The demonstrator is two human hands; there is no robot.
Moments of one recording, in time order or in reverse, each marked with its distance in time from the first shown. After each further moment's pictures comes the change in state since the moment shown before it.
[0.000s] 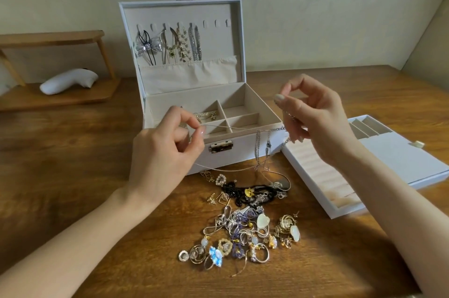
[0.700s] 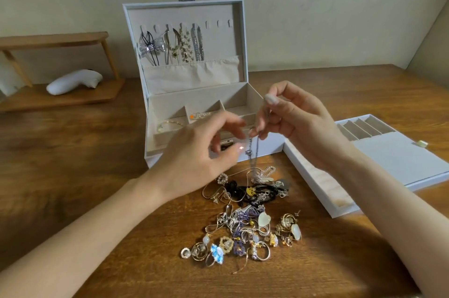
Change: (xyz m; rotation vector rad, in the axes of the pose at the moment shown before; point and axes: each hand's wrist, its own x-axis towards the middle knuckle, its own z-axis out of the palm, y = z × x) left_hand 0.013 0.021 0.008 -0.252 -0.430 -0.055; right_hand -0.001 0.007 0.014 0.292 -0.231 0.076
